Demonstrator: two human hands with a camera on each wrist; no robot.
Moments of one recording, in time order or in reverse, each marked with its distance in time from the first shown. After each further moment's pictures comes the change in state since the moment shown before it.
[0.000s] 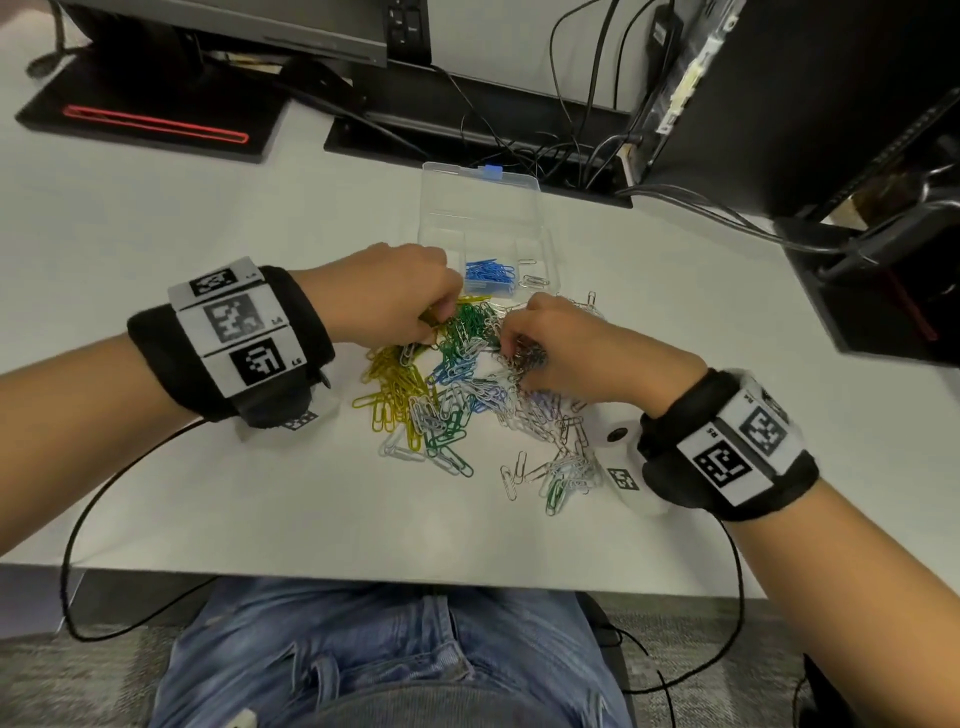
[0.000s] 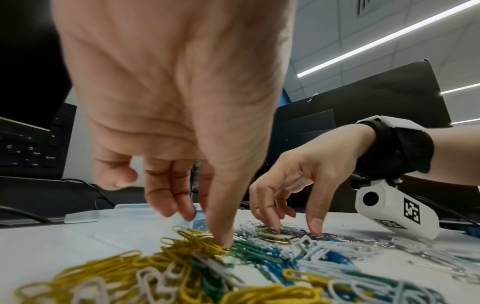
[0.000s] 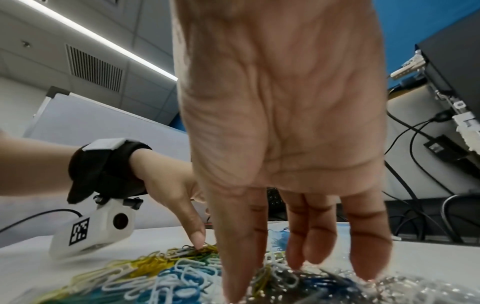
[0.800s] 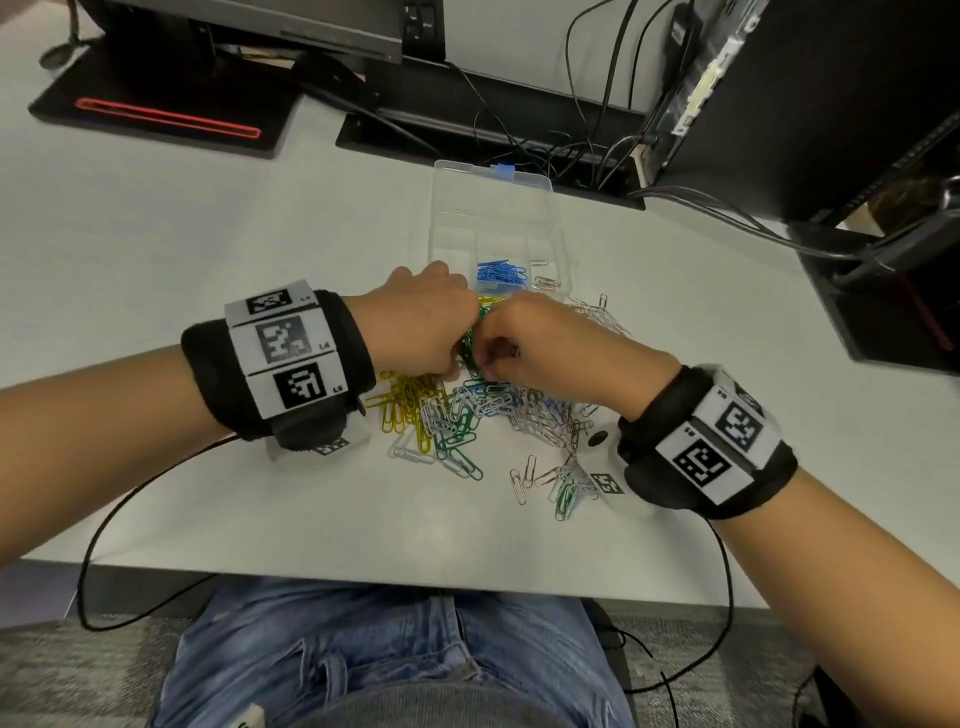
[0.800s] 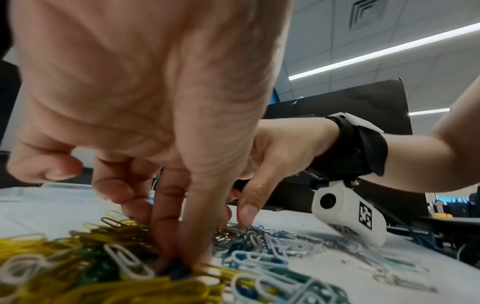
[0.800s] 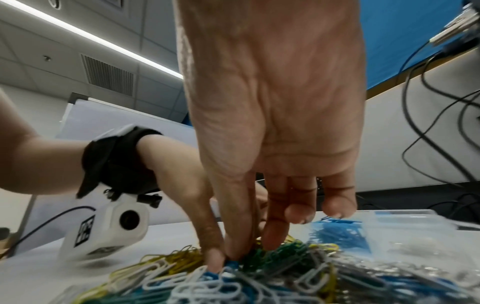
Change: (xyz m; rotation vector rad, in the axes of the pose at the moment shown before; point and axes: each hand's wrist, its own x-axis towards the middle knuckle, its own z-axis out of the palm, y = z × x) left_hand 0.000 0.028 0.007 0.105 -0.106 -0.095; right_hand 0.017 -0.025 0.001 0.054 0.078 -0.173
